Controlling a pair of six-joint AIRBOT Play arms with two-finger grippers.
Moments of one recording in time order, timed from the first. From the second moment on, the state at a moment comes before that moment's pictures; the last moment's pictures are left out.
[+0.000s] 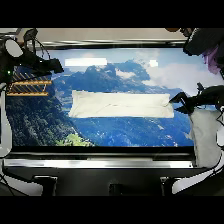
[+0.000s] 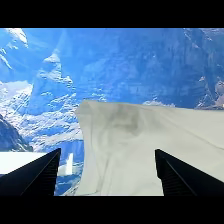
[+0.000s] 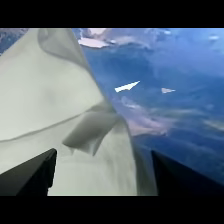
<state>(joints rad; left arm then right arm) 0.09 -1.73 2.07 1.42 -1.37 -1.68 -0.46 -1.86 1.50 2.24 -1.26 -1.71</state>
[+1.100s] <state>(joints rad) -0.05 -1.76 1.86 1.26 -1.23 -1.74 -0.34 -1.63 1.51 2.22 -1.28 -1.63</state>
